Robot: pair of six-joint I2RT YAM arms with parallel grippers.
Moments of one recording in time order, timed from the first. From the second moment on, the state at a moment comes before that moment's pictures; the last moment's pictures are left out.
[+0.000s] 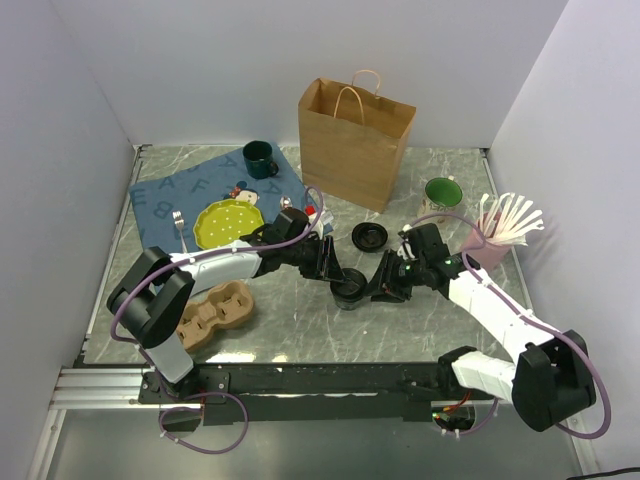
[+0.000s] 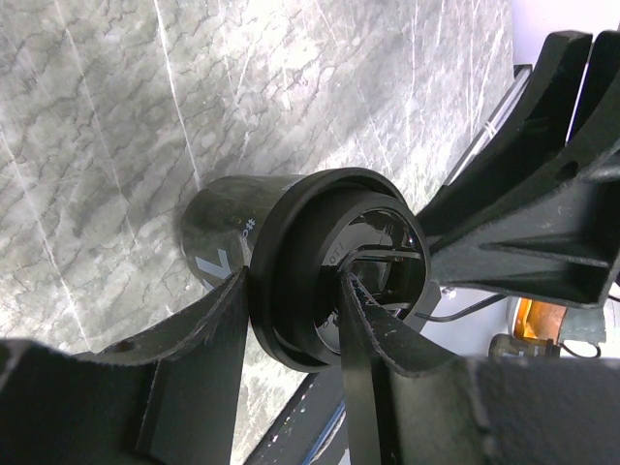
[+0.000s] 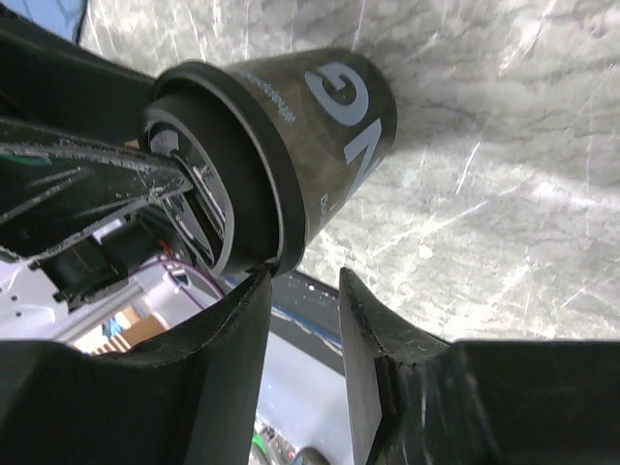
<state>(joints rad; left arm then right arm) -0.73 1.69 0.98 -0.03 0.52 -0.65 0.36 1.13 0.70 -0.59 -0.48 0.75</state>
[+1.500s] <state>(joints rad) -0.72 1.71 1.00 -0.04 0.48 -0.65 0.31 1.07 0.36 0.02 -0.65 0.93</state>
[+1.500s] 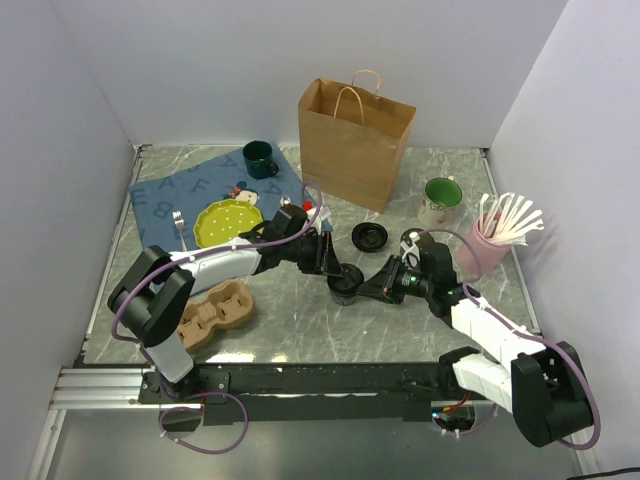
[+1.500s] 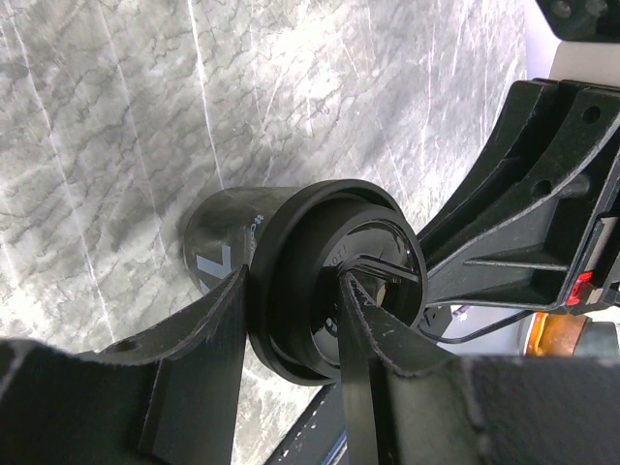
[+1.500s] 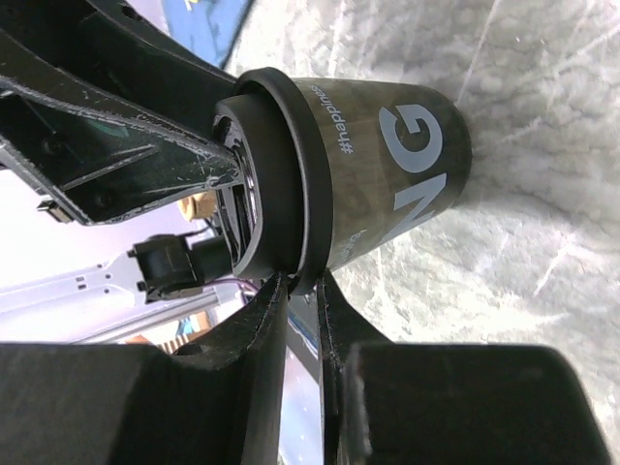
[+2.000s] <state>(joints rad) -0.71 1.72 1.02 -0.04 0.48 -0.65 0.31 1.09 0.34 0.06 -0.64 0.98</state>
